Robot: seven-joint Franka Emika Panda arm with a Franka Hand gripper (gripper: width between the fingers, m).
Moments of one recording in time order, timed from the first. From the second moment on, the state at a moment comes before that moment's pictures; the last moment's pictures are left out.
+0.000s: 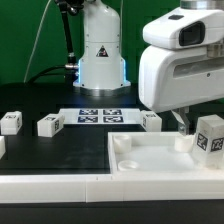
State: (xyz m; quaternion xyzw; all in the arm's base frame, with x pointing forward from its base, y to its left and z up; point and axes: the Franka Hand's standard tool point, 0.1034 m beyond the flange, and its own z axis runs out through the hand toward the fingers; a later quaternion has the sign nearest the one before) arm 0.637 0.117 0.090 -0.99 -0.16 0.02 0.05
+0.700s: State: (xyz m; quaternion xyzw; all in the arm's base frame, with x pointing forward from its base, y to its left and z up) arm 0.636 0.118 0.089 -0.99 -0.13 0.02 0.05
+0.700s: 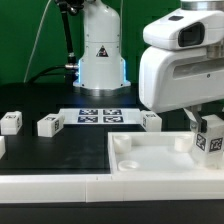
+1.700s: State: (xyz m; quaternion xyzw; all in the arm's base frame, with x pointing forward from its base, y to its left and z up) arm 0.632 0.114 0.087 -0.87 0.49 0.02 0.03
